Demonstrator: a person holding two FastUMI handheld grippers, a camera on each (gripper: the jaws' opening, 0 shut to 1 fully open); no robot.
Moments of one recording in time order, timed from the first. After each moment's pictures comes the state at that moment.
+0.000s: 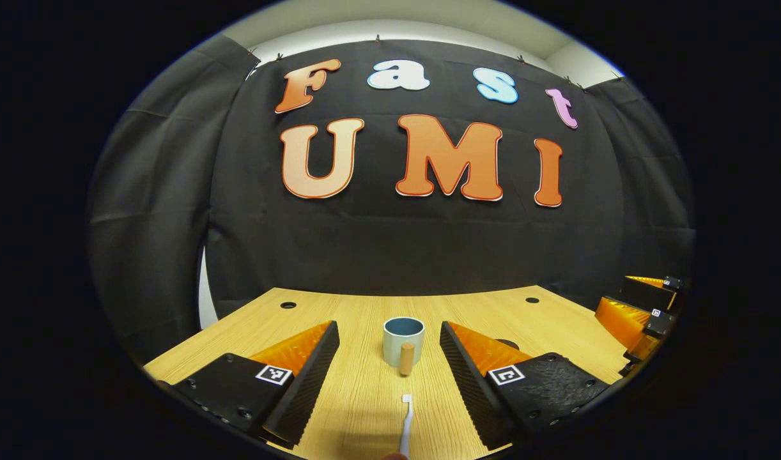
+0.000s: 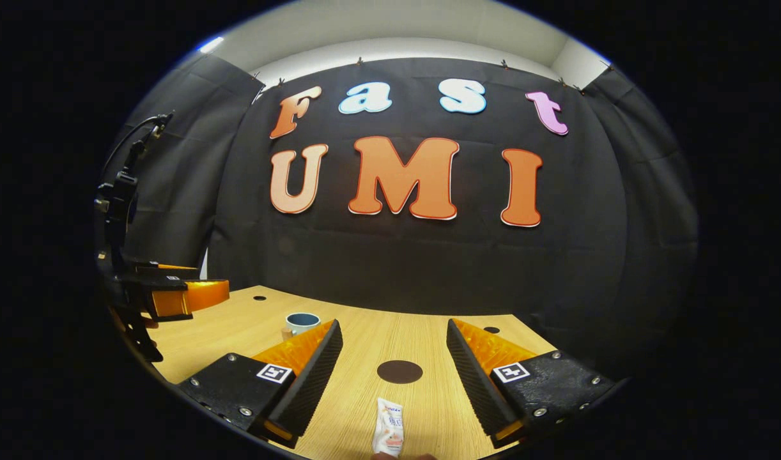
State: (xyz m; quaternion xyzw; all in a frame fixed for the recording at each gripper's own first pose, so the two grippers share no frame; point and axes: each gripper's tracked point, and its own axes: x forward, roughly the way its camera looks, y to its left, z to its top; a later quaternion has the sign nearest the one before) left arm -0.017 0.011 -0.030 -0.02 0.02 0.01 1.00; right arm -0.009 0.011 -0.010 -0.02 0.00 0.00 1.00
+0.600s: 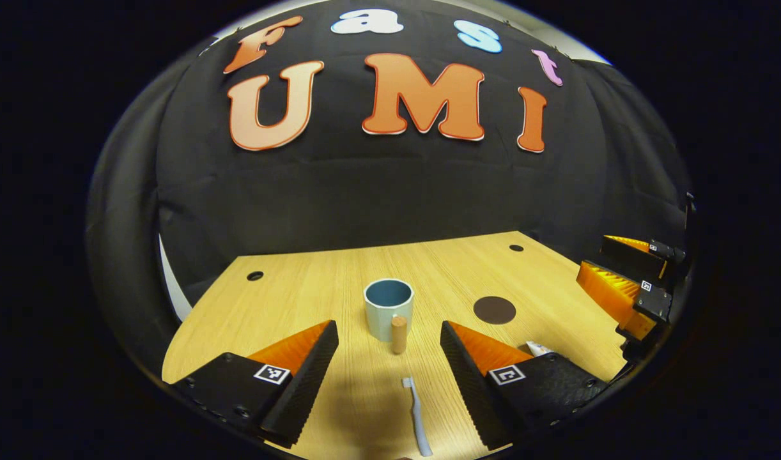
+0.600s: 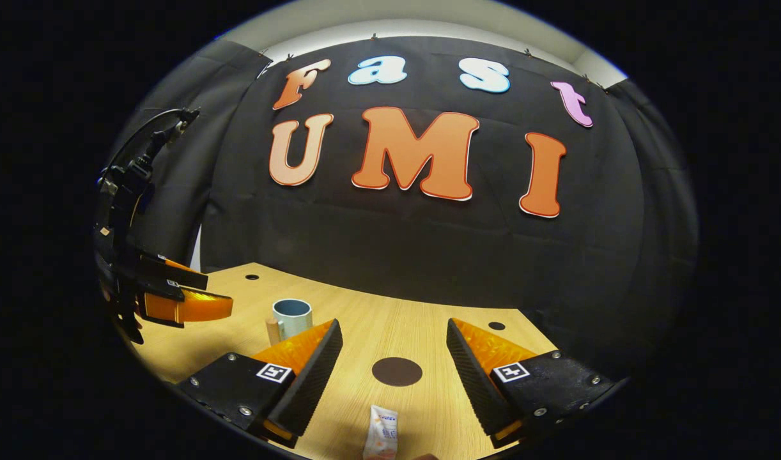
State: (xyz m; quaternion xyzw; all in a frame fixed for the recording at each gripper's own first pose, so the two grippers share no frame) left arm 0.036 -0.005 -0.089 0.01 0.19 -0.08 0.98; right arm 0.037 0.015 -0.024 -0.05 0.06 0.01 1.00
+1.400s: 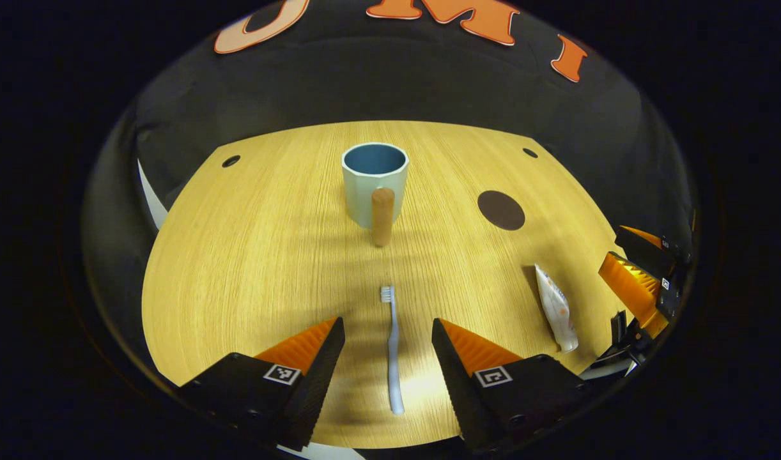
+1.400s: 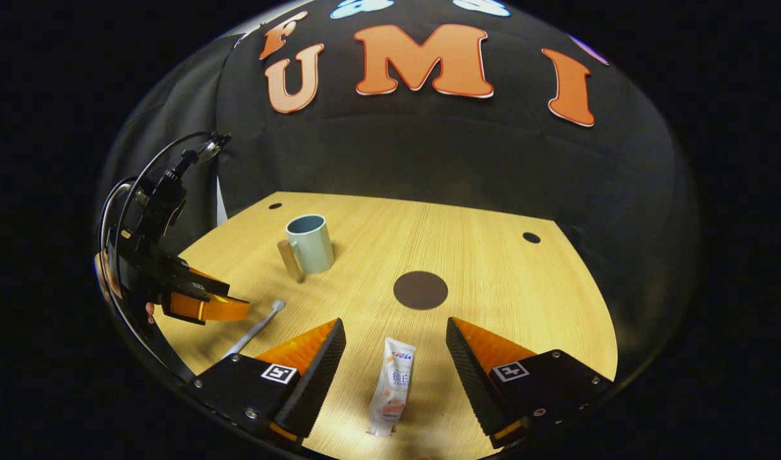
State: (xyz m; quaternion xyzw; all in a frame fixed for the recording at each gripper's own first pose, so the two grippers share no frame) left arm 0.026 -0.013 -0.127 0.00 0.47 -0.08 0.88; right arm 0.015 0.016 -0.116 -0.01 0.31 0.09 0.95
